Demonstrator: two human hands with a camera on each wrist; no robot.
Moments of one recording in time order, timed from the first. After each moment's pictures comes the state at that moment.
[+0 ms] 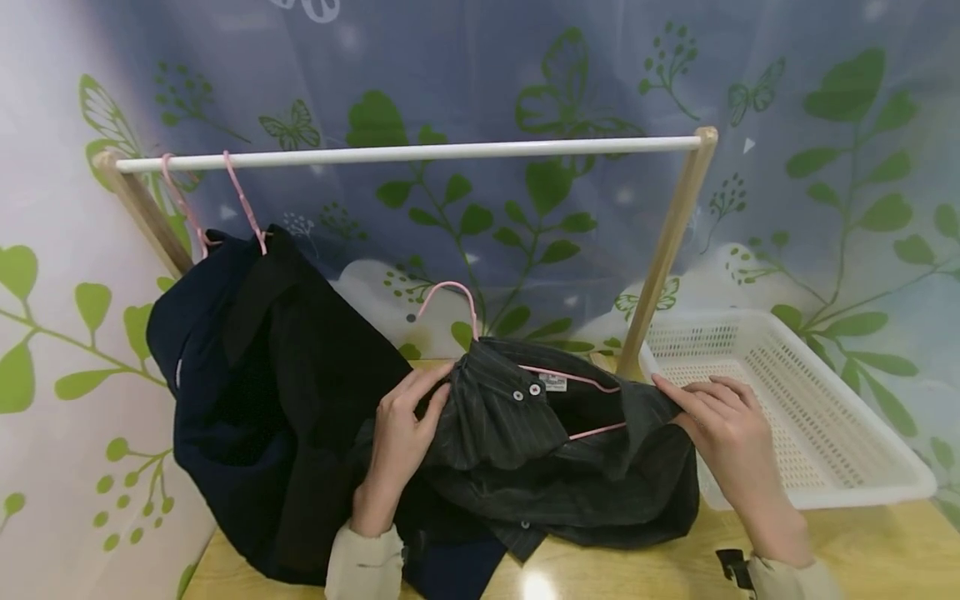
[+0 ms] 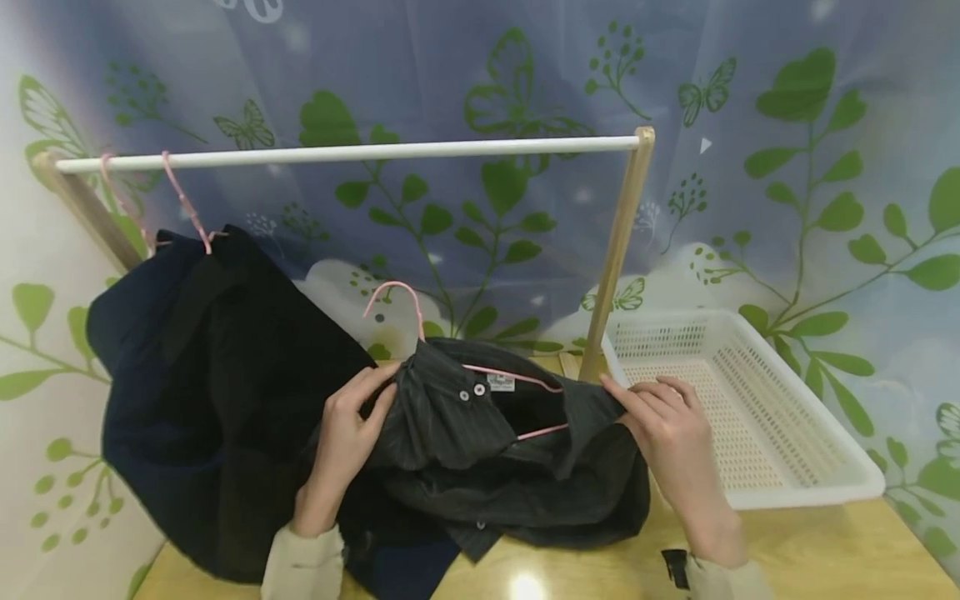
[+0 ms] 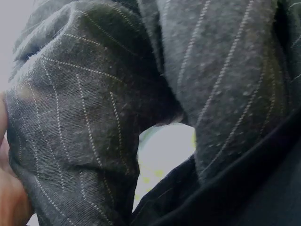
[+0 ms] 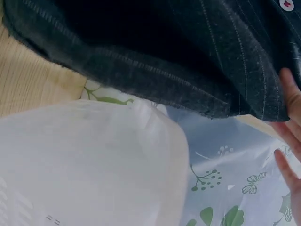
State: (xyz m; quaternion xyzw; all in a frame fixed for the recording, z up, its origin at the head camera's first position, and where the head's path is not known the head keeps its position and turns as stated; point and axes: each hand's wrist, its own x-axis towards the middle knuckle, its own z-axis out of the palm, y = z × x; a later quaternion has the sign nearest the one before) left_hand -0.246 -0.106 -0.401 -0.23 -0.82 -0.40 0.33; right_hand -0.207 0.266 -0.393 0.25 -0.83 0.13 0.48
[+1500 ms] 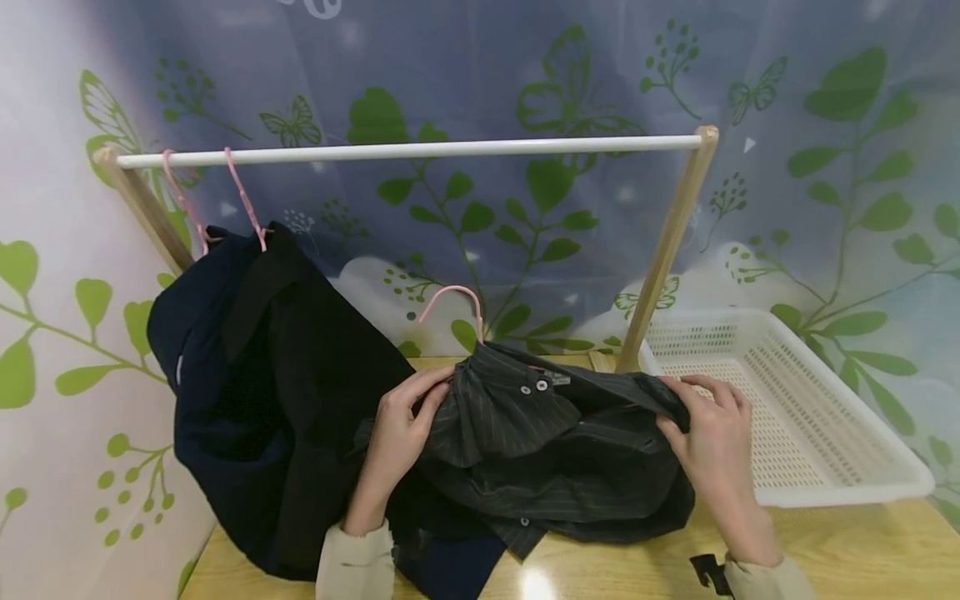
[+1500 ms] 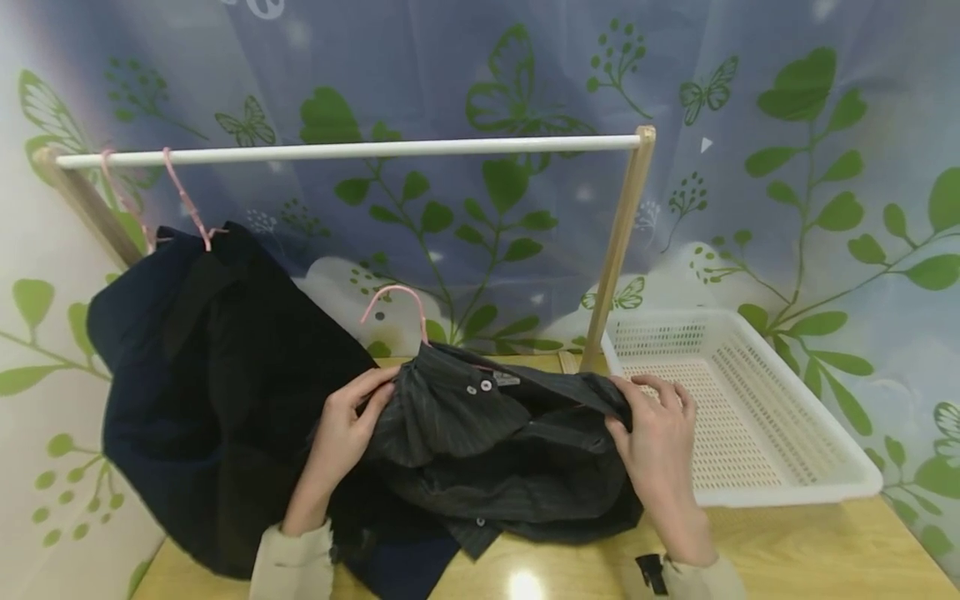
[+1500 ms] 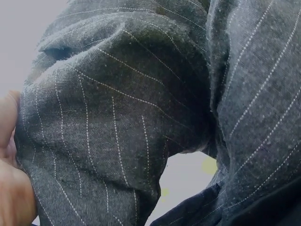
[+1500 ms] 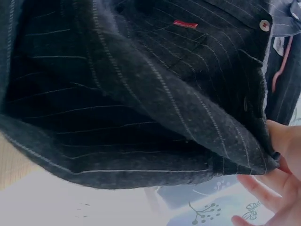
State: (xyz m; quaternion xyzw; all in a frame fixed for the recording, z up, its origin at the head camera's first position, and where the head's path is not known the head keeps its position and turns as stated) left_hand -0.234 -0.106 -0.385 -0.25 -0.80 -0.49 0.25; right_hand -0.206 0.245 -0.402 0.10 -0.89 0.18 0.41
